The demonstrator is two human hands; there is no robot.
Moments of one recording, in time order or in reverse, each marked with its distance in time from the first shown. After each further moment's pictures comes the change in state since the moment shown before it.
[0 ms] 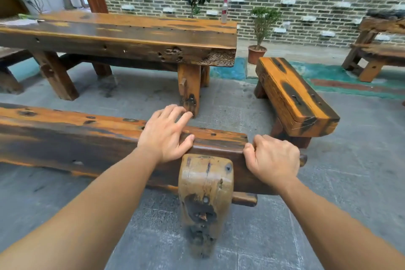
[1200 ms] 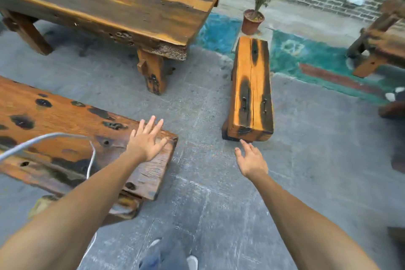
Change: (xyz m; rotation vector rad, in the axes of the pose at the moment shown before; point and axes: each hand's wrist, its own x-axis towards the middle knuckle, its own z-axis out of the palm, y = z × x) left_hand 0.282 0.235 -0.075 -0.425 -0.632 -0.544; right_hand 0.205 0.422 0.002 0.450 -0.881 0.292
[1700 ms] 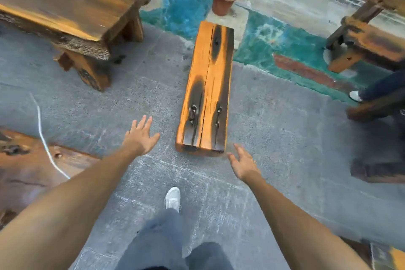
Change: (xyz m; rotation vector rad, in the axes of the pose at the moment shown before) left_hand 0.303 0.279 0.060 -0.152 -0.210 -0.118; right_hand 0.278 0.180 -0.176 0.065 -0.159 0.083
